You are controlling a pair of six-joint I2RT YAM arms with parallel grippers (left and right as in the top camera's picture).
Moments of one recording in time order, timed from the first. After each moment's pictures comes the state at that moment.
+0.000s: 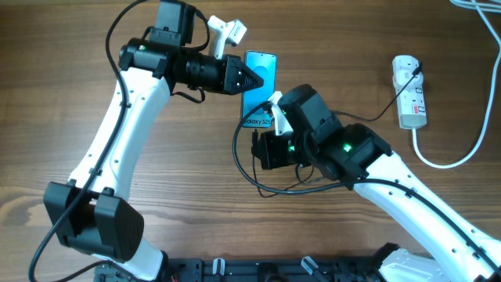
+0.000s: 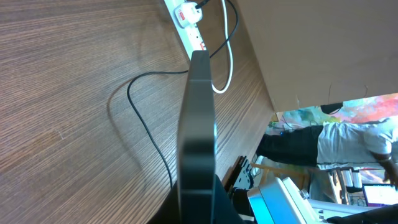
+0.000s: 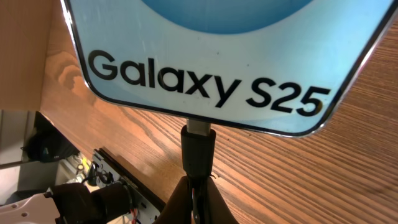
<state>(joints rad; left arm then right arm) -0.25 1.75 1.65 -0.96 0.94 -0.09 0.69 1.37 1.19 -0.76 -0.36 0.55</state>
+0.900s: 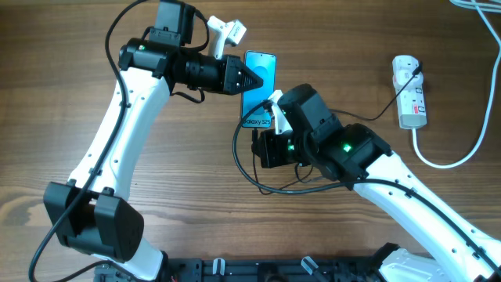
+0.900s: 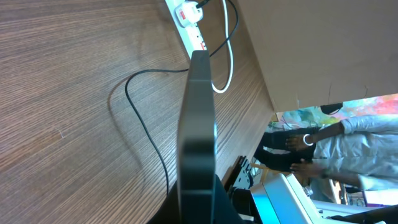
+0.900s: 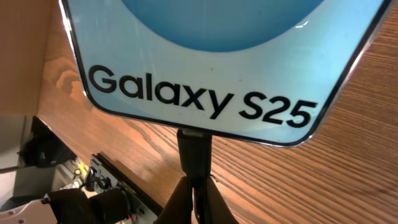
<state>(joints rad) -0.25 1.75 1.65 -0.96 0.94 -0.09 0.69 1.37 1.19 -0.74 -0.34 0.56</state>
